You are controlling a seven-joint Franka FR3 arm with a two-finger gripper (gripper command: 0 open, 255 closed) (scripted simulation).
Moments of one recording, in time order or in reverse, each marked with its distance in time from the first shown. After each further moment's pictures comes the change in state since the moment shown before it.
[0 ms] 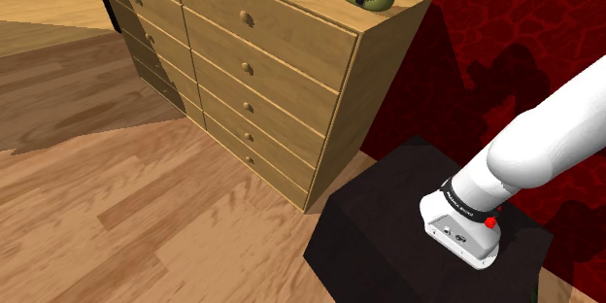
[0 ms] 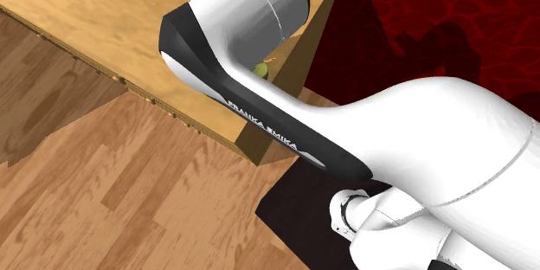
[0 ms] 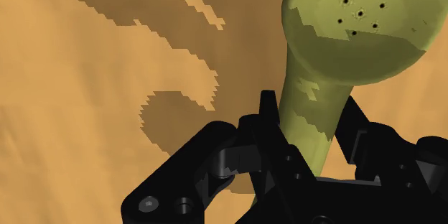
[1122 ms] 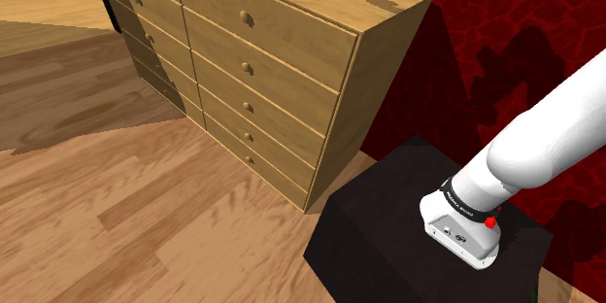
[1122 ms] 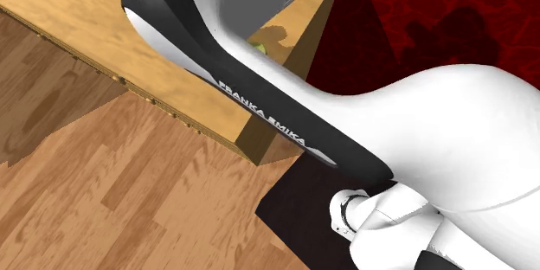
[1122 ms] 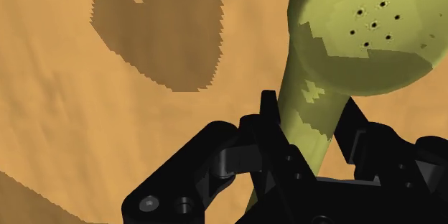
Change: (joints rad) arm 0.000 0.040 -0.001 0.209 0.000 -0.169 0.003
